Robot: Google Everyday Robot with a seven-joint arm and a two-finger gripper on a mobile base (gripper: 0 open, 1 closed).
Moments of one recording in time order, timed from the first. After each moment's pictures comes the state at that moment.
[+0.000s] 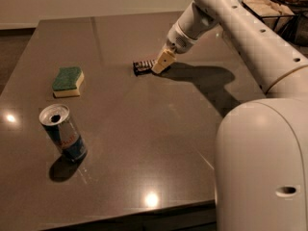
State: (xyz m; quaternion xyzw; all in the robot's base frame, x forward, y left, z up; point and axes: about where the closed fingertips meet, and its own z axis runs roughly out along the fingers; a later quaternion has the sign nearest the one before) arm 0.731 -0.036 0.837 -0.58 0.76 0.16 0.24
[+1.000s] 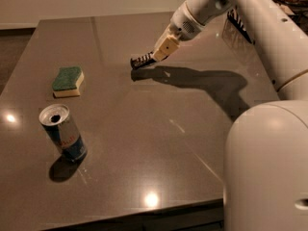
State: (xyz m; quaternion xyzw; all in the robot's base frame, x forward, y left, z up) arm 0.700 -0.028 0.901 -0.60 0.72 0.20 0.27
